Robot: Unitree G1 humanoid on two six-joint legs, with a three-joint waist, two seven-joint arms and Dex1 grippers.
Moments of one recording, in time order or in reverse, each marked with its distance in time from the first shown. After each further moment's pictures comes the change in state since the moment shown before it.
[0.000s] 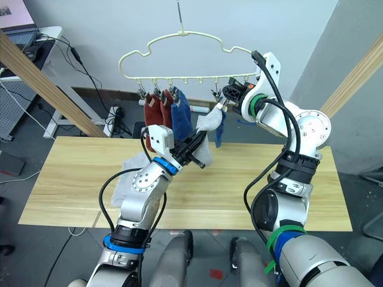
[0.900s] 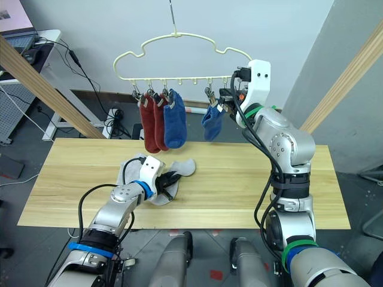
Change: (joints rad) left arm 0.078 0.301 -0.032 0.299 0.132 0.114 -0.143; right arm 0.171 -0.107 0.362 -0.050 -0.263 -0.383 0.342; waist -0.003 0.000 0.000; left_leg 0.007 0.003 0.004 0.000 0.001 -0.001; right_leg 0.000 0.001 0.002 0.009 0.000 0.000
